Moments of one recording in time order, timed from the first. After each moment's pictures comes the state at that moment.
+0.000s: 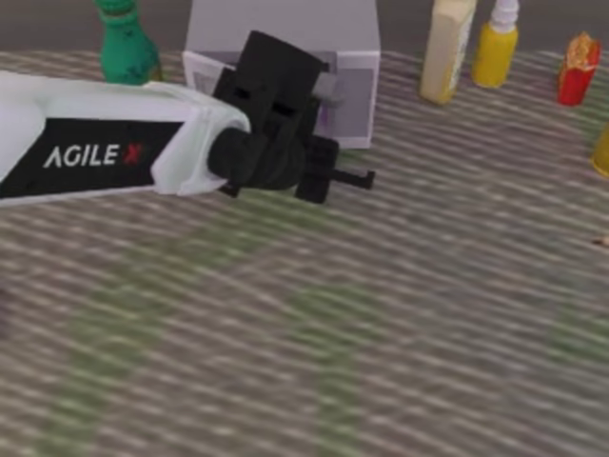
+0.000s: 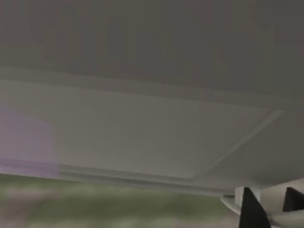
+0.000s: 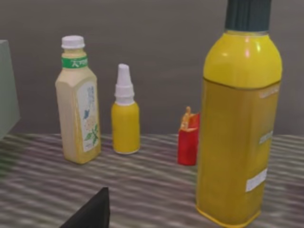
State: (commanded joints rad) left arm -0.59 1.98 1.28 -0.16 -0.10 -0.15; right arm 0.00 0.00 0.00 0.00 0.00 0.00
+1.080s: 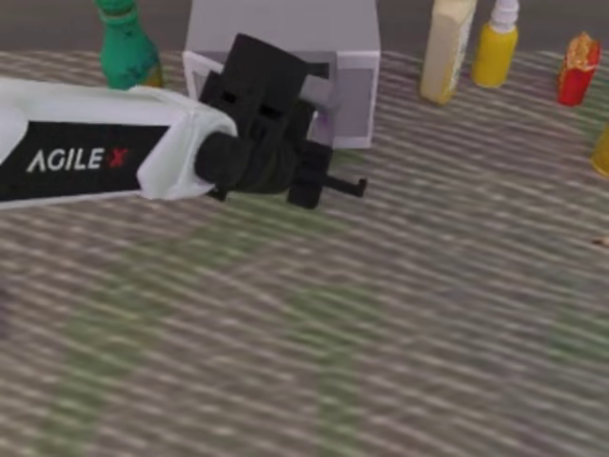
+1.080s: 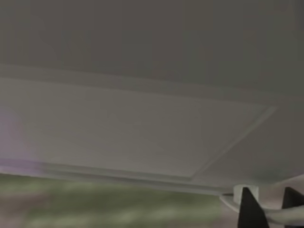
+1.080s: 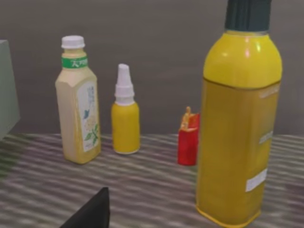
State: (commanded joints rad) left arm -0.58 1.95 1.24 -0.14 -0.05 -0.10; right arm 0.00 0.00 0.00 0.00 0.00 0.00
